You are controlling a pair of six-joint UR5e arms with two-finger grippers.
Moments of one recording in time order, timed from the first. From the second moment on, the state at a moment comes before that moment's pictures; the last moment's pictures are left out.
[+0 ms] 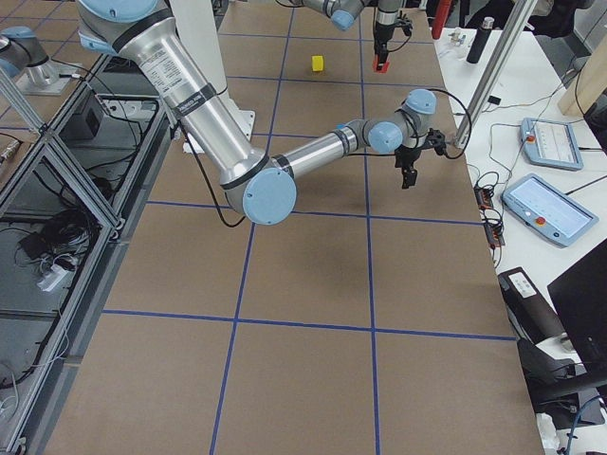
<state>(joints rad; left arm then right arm) -0.90 -2.44 -1.41 -1.44 -2.16 -0.99 1.04 -0.90 1.31 -1.41 2.20 0.59</state>
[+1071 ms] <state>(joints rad) -0.66 -2.58 -1.23 -1.59 -2.03 -1.24 1.04 -0.91 1.31 -1.41 2.20 0.59</state>
